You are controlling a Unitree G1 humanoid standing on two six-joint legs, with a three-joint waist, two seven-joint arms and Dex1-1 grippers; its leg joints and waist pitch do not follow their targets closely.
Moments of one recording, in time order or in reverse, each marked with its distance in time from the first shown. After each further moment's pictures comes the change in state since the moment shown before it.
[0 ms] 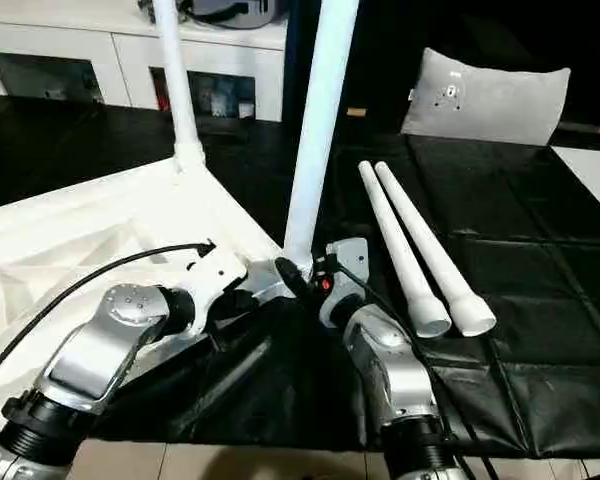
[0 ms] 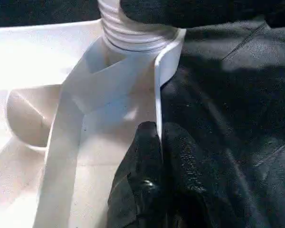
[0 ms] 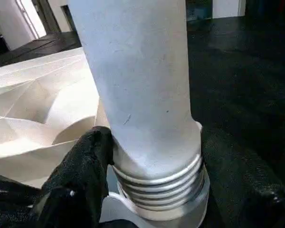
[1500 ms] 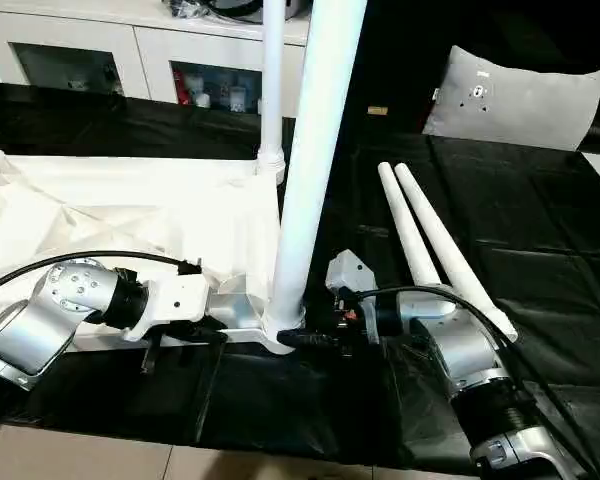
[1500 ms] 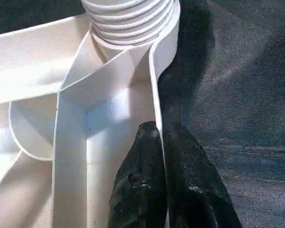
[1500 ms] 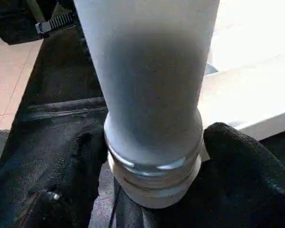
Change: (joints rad) left arm -0.085 0.340 -0.110 0.141 -0.044 -0.530 -0.490; right arm -0.119 -0.413 0.214 0.017 -0.010 -0.039 0.766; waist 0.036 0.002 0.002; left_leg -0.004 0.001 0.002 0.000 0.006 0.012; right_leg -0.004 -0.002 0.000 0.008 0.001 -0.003
